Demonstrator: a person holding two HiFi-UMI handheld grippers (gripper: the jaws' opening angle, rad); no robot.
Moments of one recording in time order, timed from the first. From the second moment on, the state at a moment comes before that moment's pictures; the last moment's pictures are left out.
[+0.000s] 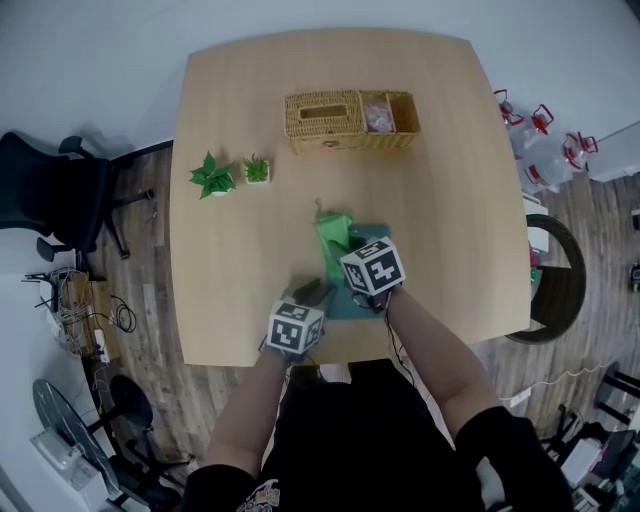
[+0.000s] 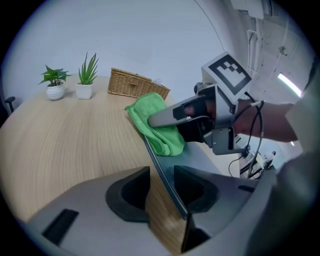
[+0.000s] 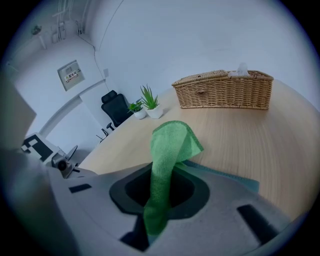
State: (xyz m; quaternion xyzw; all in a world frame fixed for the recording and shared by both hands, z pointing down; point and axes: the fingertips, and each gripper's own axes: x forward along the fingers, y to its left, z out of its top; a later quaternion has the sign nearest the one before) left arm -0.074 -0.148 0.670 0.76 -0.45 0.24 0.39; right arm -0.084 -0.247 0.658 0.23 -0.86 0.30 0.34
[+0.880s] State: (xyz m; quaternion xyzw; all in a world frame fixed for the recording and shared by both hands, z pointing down) left arm -0.075 -0.148 0.669 0.76 -0.45 0.24 0.39; right arm 0.006 -0.280 0.659 0.31 -0.83 0.35 0.29
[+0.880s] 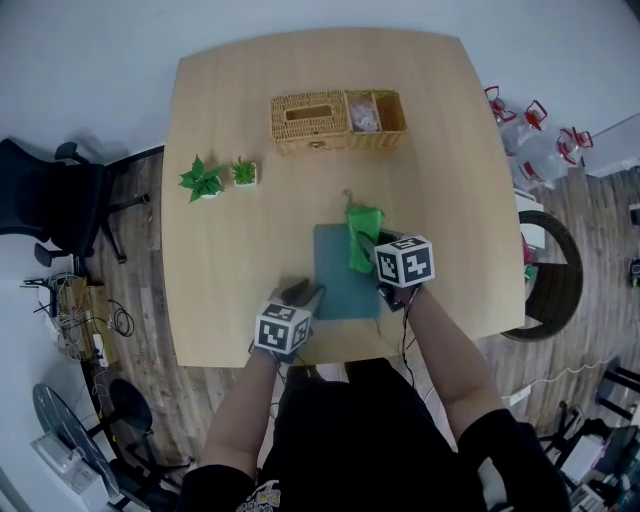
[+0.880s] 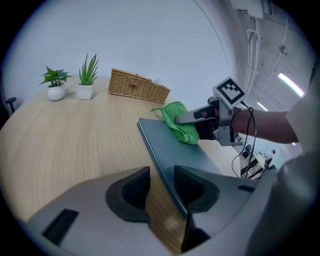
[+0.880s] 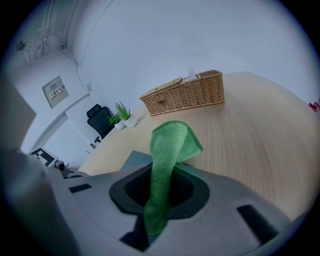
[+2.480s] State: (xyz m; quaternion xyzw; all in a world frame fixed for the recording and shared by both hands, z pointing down) left arm -0.092 -0.147 0.554 0.83 -0.44 0.14 0.30; right arm 0.051 -0.196 0.563 0.41 -0.83 0.33 0.16
